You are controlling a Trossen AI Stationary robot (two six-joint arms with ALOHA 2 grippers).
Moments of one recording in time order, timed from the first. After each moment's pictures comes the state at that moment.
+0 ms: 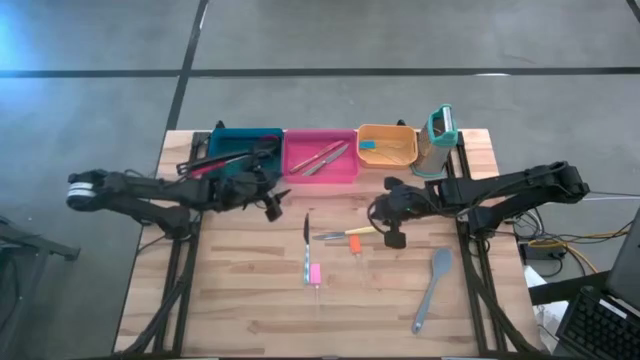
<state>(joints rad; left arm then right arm) 0.10 1.06 0.61 -0.02 -0.43 -0.03 0.07 1.21 0.87 -0.52 0.12 0.10</state>
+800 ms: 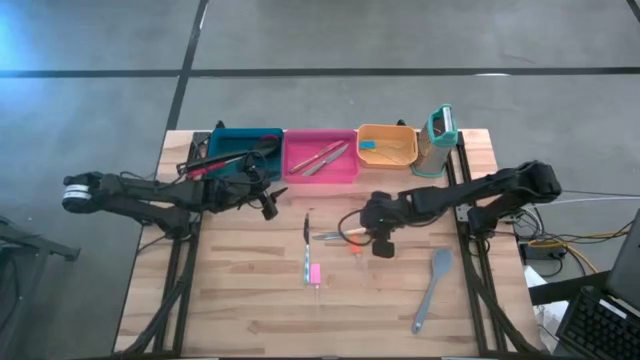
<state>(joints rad) 0.10 1.00 0.55 0.03 -0.45 0.00 0.06 1.48 0.88 -0.47 0.02 0.15</state>
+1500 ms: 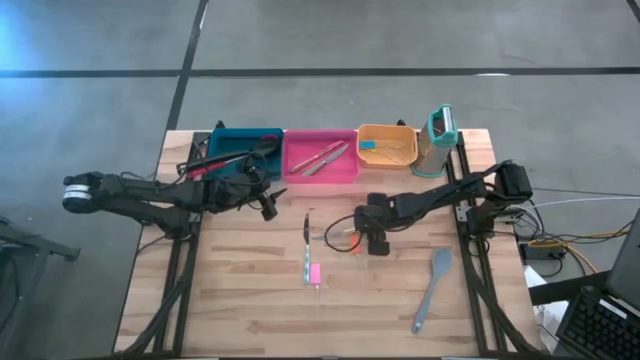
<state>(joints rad) 0.10 1.00 0.53 0.03 -0.45 0.00 0.03 1.70 0.88 -0.46 0.13 0.05</state>
